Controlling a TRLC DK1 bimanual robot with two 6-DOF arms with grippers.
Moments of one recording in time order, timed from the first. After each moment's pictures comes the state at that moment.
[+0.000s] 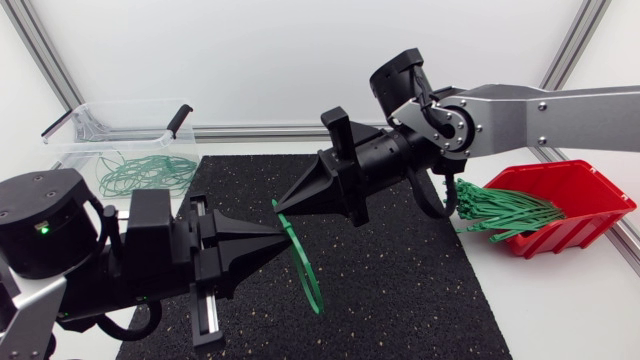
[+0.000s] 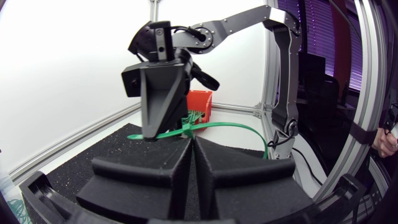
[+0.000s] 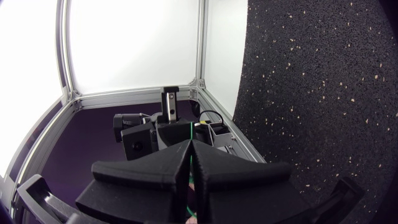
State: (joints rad) left arm -0.64 0.97 0.39 0.42 0.60 0.08; right arm 0.52 1.69 1.17 -0.38 -1.23 0.76
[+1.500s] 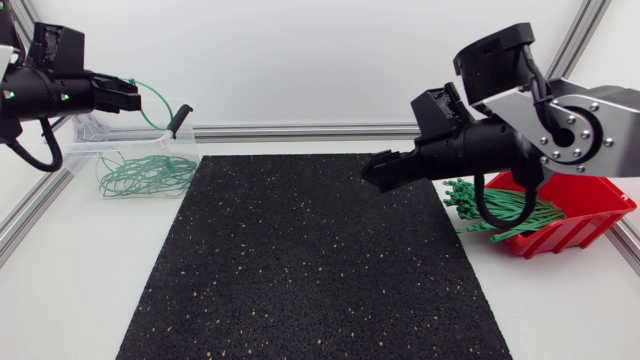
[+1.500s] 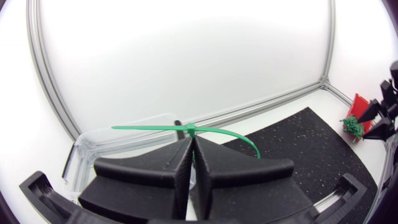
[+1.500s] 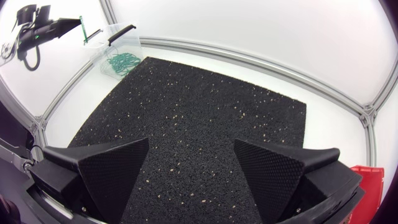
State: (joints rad) left arm 0.11 1.44 1.16 -0.16 0.28 0.25; right arm 0.41 1.38 1.00 -0.36 -0.17 0.03
